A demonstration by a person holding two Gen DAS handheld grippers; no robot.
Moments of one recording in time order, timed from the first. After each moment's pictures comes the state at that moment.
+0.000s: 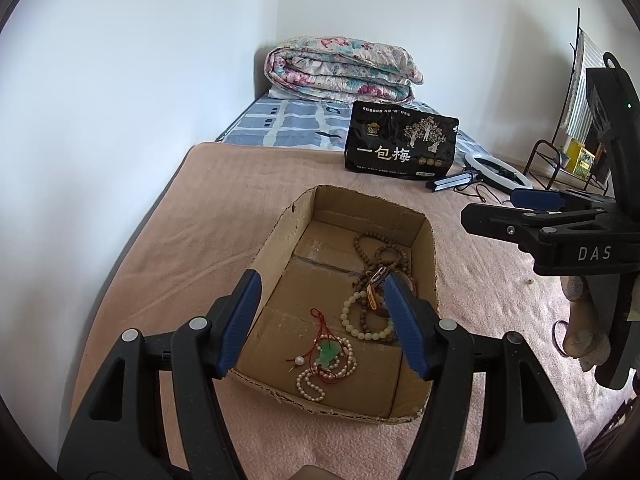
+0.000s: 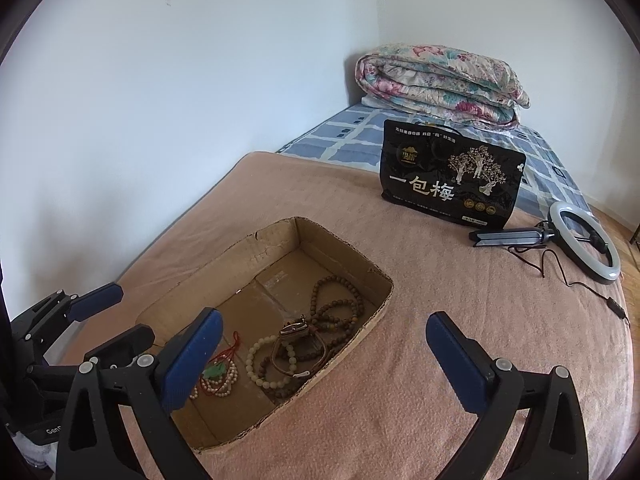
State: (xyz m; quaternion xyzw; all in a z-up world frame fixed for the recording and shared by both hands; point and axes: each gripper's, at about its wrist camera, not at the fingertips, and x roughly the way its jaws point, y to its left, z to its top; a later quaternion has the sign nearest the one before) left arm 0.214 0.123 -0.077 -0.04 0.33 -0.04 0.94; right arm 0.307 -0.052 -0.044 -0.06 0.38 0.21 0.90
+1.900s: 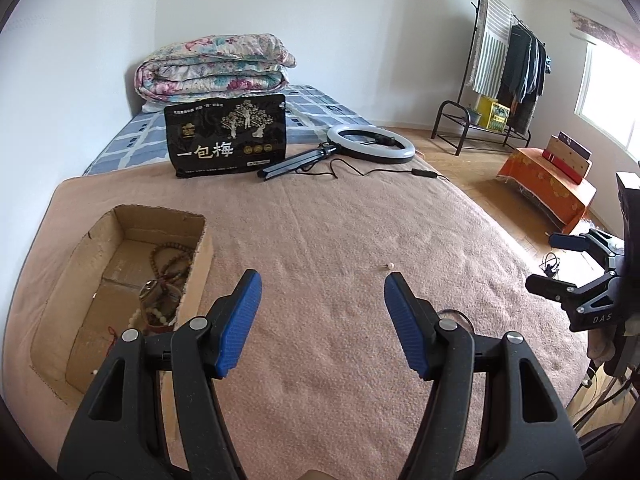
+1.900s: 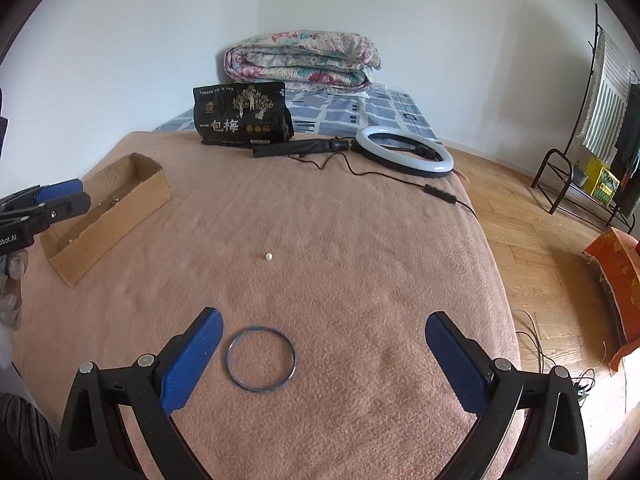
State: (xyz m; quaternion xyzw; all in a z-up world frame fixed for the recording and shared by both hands) left arm 0.208 -0.080 -0.071 0.01 0.34 -0.20 0.92; right arm 0.181 -0.343 -0.068 -0.06 0.40 0.05 0.91
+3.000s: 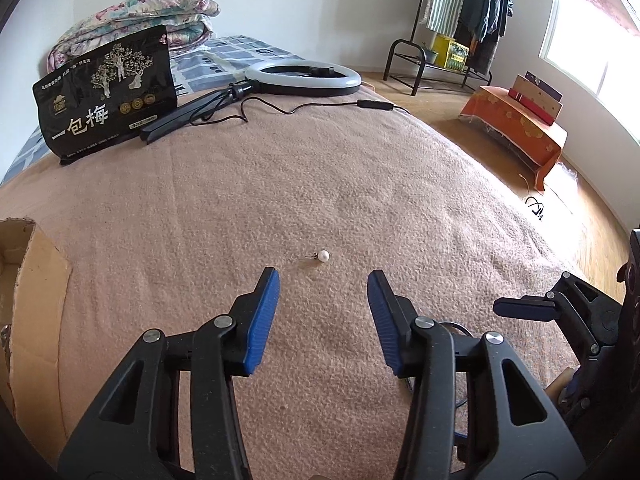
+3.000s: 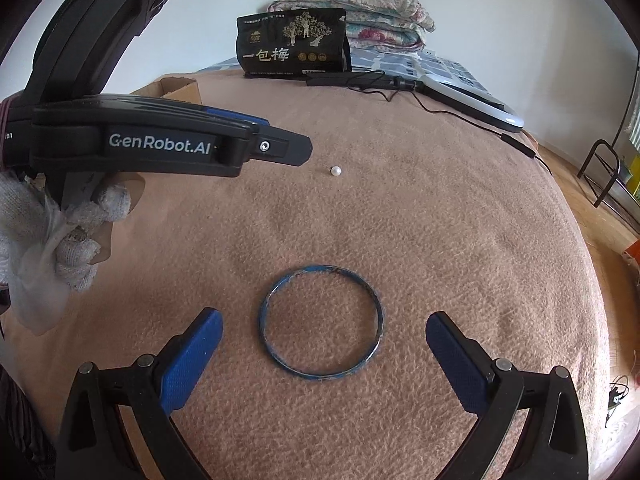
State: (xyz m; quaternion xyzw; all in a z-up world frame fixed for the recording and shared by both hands) left arm 0.282 -0.198 -0.161 0.07 0.41 -0.29 0.86; right arm 0.193 -0.298 -0.174 -0.08 0.44 0.12 0.89
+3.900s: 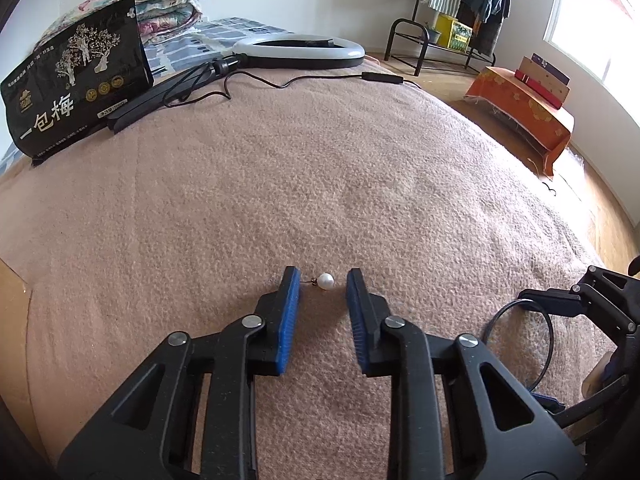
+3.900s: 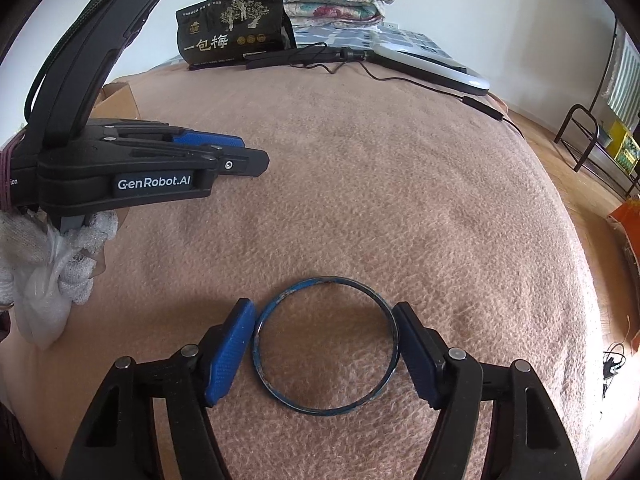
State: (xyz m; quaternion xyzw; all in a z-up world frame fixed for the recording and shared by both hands) left arm 0.318 -0.228 -0.199 0.08 0.43 -0.29 0.85; right arm 0.225 -0.339 -0.188 -0.05 0.48 0.06 0.88
